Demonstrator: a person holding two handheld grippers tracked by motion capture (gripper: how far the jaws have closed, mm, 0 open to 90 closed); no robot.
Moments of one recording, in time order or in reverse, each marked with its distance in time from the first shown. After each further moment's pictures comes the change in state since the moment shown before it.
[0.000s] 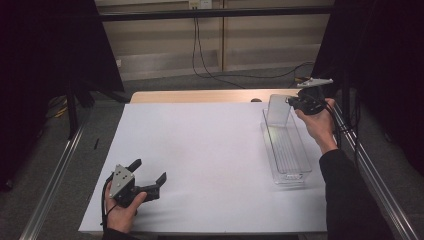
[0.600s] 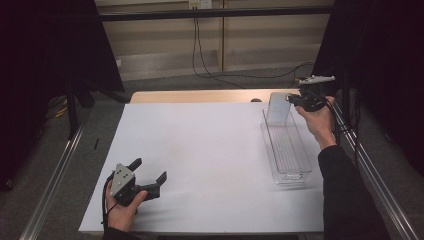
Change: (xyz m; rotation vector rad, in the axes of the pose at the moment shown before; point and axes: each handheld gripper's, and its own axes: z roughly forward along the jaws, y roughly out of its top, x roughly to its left) left arm 0.001 0.000 0.004 0.009 0.004 0.000; right arm -0.013 0.001 0.011 -0.019 0.022 0.056
